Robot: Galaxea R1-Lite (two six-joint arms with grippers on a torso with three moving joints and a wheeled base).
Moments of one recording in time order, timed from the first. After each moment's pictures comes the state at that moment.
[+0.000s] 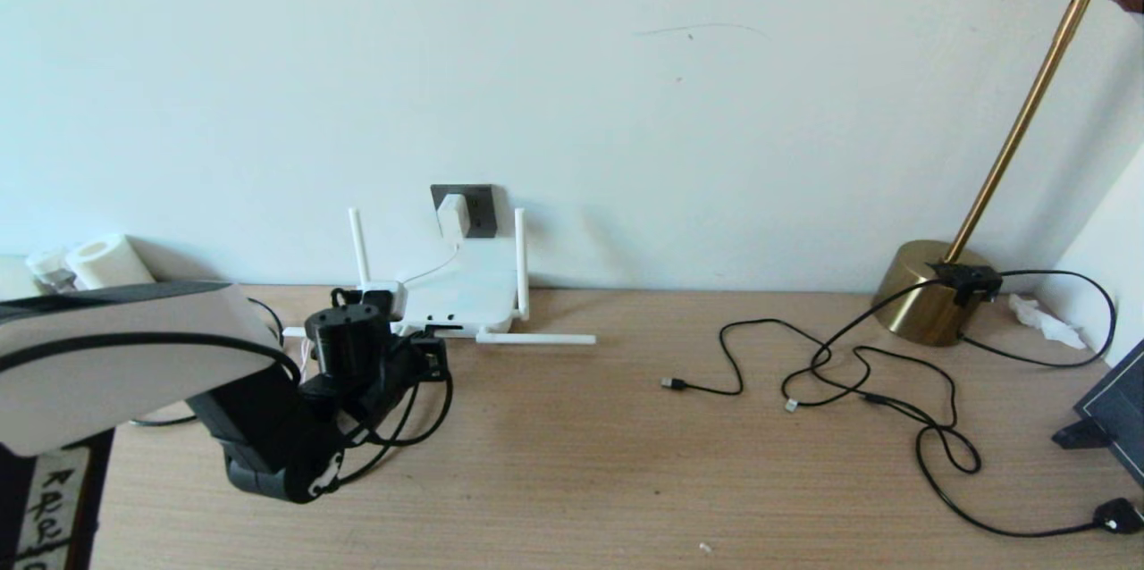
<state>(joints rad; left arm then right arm) -0.23 2.27 -0.79 -1.25 0.20 -0.01 -0.01 0.00 0.00 -0.01 0.02 -0.05</state>
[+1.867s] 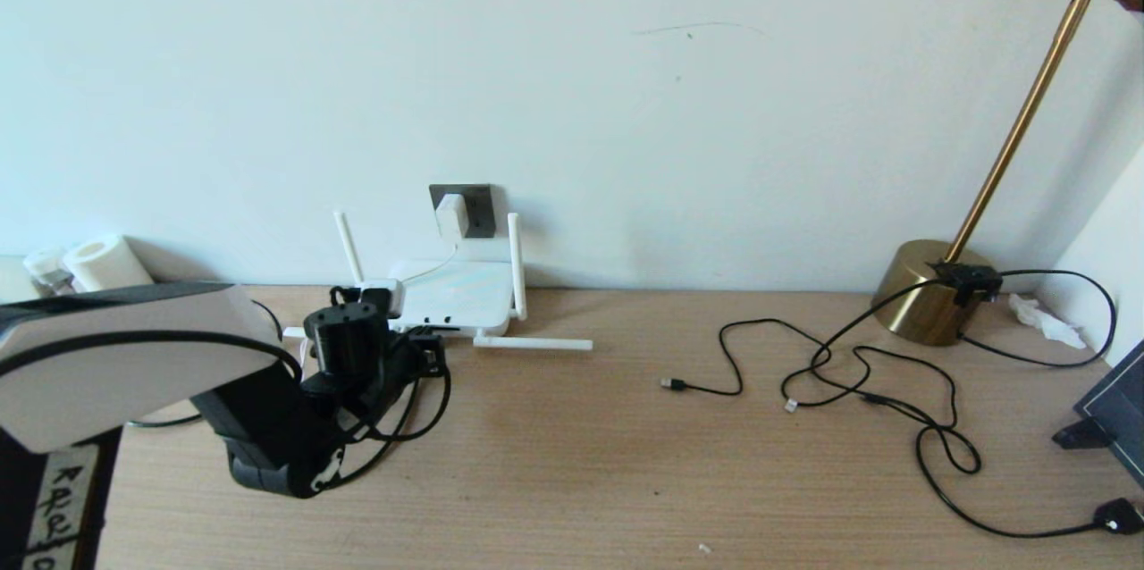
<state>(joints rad) -0.21 2.29 -0.80 -1.25 0.20 0.00 -0.01 0.00 0.00 -0.01 0.02 -0.05</state>
